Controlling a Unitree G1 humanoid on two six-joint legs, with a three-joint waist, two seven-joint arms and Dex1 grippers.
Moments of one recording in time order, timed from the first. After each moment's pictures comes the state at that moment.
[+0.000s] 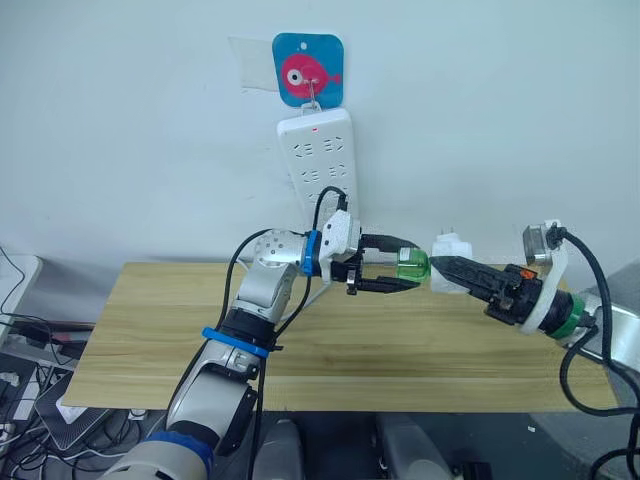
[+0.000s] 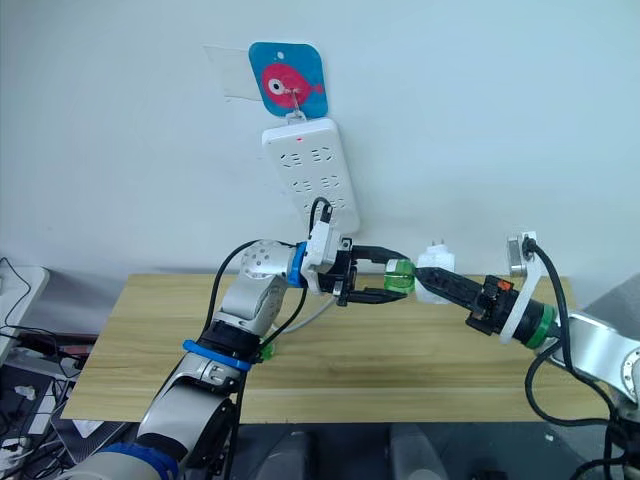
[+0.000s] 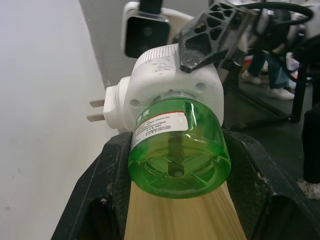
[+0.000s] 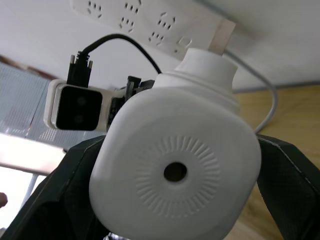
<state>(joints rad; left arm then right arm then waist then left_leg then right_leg) -0.73 0.18 -0.20 0.37 -0.31 -0.14 -1.41 -0.18 -0.82 -0.28 -0.24 1.95 1.12 0.07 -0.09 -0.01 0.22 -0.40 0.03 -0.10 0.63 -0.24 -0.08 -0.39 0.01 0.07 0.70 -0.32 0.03</state>
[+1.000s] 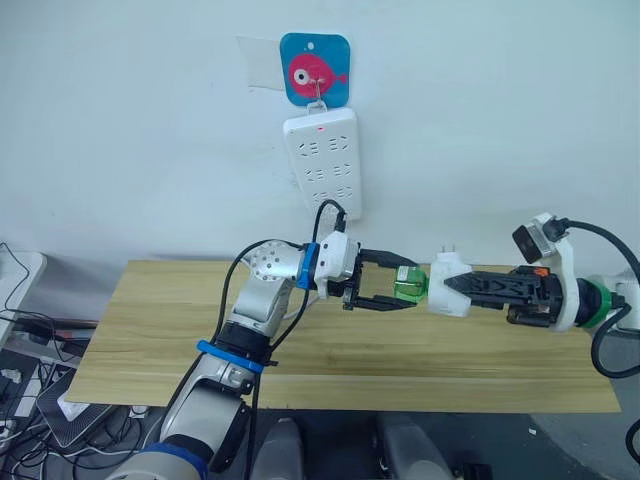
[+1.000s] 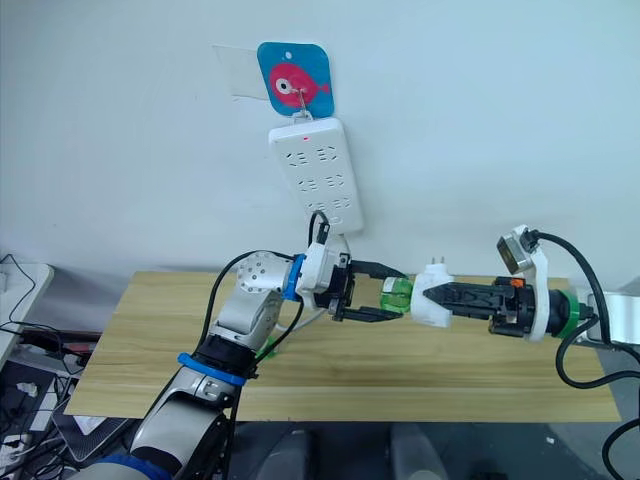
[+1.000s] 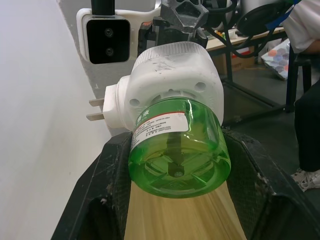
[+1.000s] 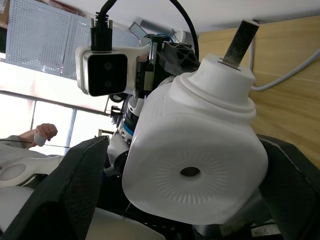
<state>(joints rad) -0.66 0.19 -0.23 0.29 -0.31 -0.19 -1.41 -0.34 -1.02 -0.14 -0.04 1.95 1.33 0.34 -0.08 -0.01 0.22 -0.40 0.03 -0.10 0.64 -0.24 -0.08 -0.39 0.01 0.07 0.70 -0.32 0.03</state>
